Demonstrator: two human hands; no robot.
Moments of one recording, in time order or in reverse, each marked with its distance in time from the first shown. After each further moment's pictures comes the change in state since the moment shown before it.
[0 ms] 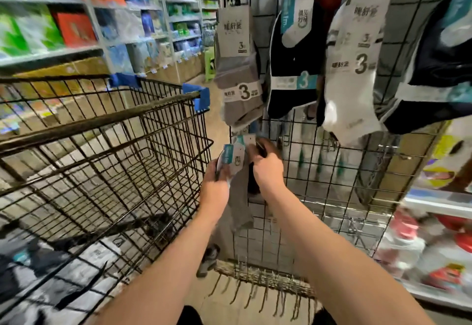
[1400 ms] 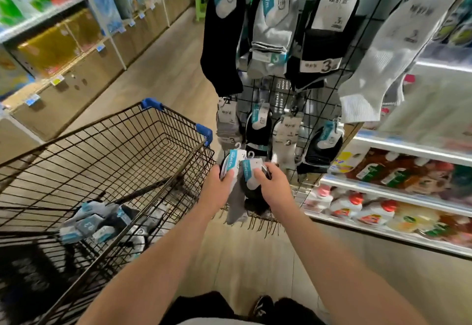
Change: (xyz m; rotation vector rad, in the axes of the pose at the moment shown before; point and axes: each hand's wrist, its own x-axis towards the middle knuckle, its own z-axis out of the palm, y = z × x) left_hand -0.154 0.374 0.046 0.716 -0.166 -0.330; right_hand -0.166 -0.328 -0.161 -0.198 -0.152 0.269
